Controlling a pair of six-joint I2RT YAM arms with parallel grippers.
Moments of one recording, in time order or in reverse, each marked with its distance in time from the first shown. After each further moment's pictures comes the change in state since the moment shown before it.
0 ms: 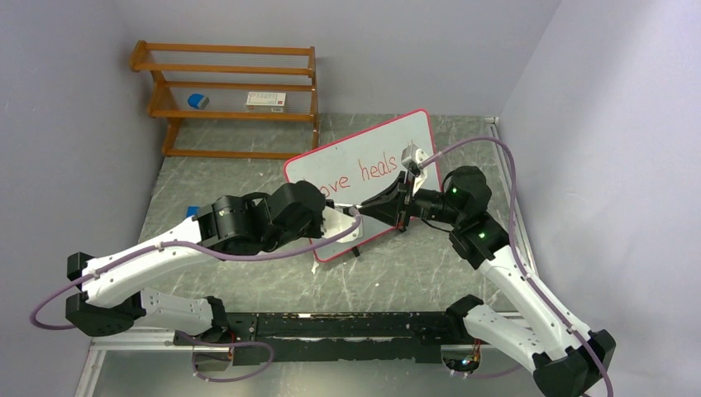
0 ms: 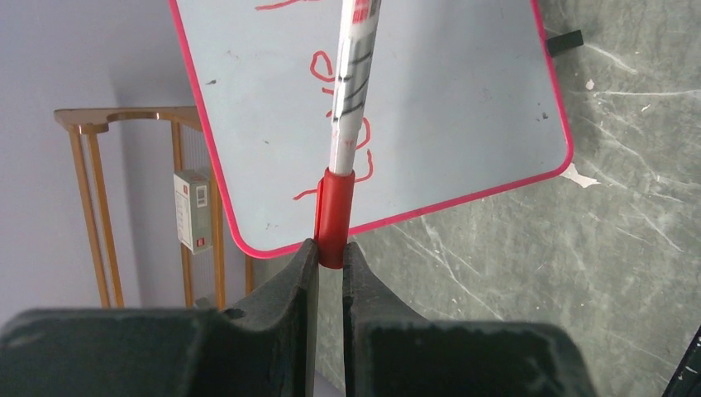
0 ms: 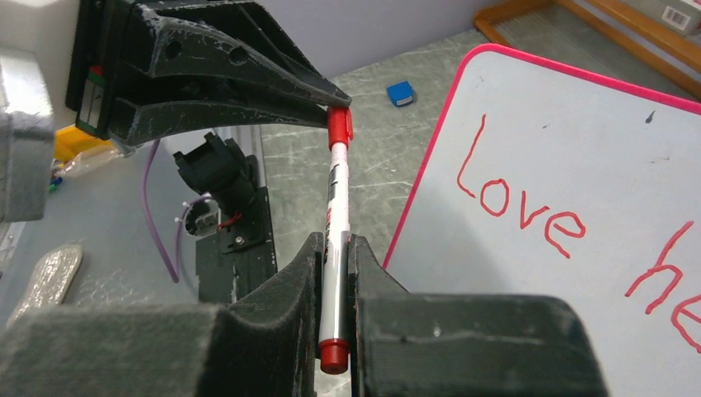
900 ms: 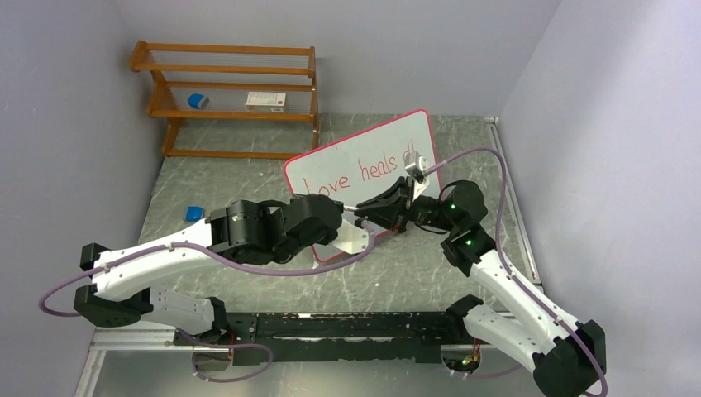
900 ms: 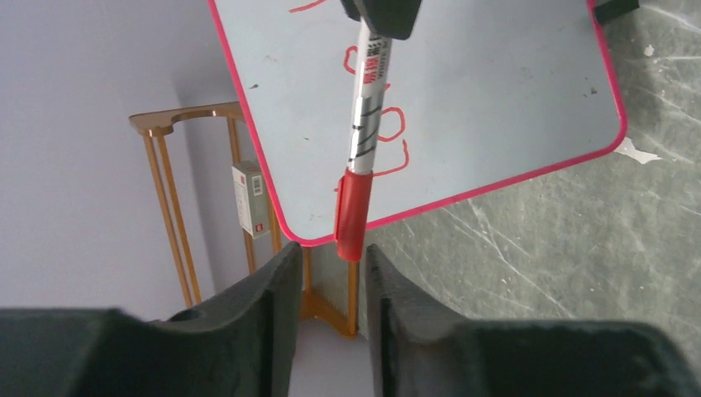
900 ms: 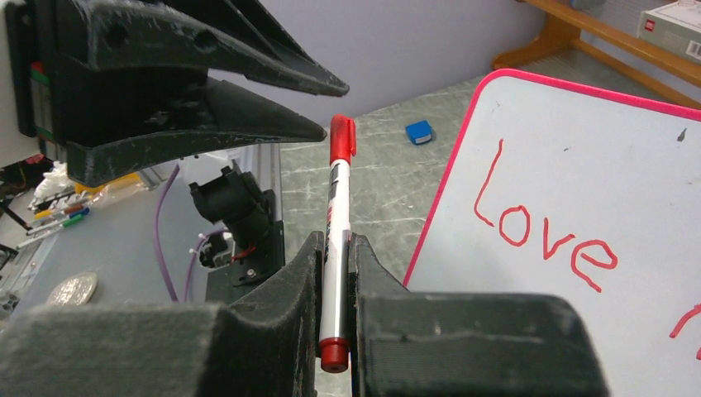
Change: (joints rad) left arm -0.122 0.079 0.092 -0.087 -0.177 0.045; right arm 0.002 0.012 -0.193 0.411 -0.032 0.183
